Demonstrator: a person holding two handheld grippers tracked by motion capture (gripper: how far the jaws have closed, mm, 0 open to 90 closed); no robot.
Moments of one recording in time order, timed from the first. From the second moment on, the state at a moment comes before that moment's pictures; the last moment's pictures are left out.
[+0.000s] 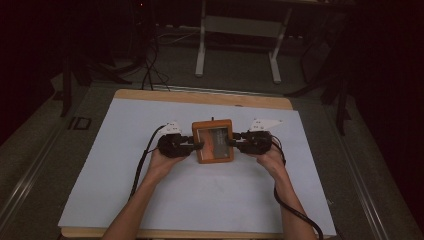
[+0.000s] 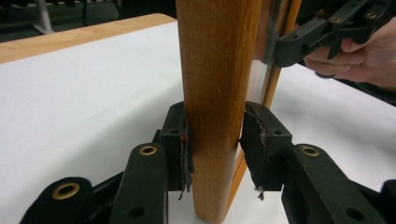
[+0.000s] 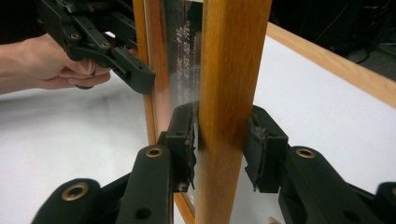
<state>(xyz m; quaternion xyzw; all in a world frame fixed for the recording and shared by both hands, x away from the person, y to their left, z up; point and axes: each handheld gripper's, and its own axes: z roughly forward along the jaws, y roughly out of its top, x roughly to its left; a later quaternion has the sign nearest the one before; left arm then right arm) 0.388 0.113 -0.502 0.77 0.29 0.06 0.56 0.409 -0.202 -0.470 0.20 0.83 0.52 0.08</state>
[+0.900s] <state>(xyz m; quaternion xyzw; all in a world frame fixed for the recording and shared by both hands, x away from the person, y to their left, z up) 0.385 0.126 -0.492 0.76 0.33 -0.03 0.56 0.390 -0.199 -0.481 0.32 0.78 0.54 -0.02</state>
